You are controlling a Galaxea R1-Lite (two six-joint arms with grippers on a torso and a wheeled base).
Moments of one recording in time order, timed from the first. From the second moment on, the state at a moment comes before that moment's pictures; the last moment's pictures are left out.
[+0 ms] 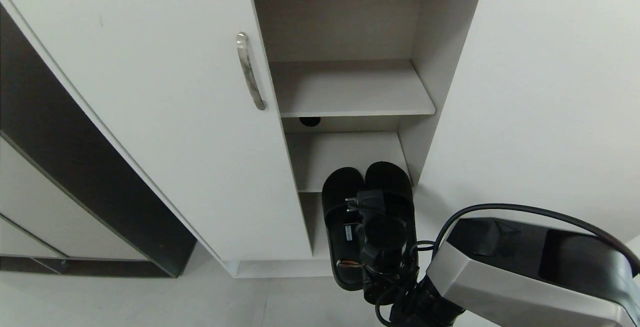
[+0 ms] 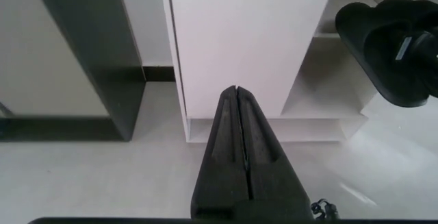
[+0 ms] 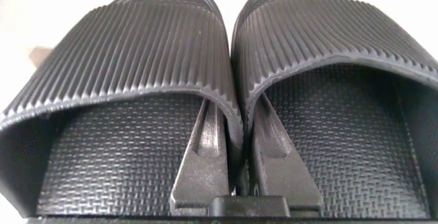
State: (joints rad) left arm 0.00 0.00 0.00 0.00 0.03 -0.03; right arm 0.87 2.43 -1.07 -1.45 -0.84 -0.11
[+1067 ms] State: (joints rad) left arm 0.00 0.00 0.00 0.00 0.03 -0.03; right arm 0.78 2.50 -1.47 -1.04 -0.78 0.02
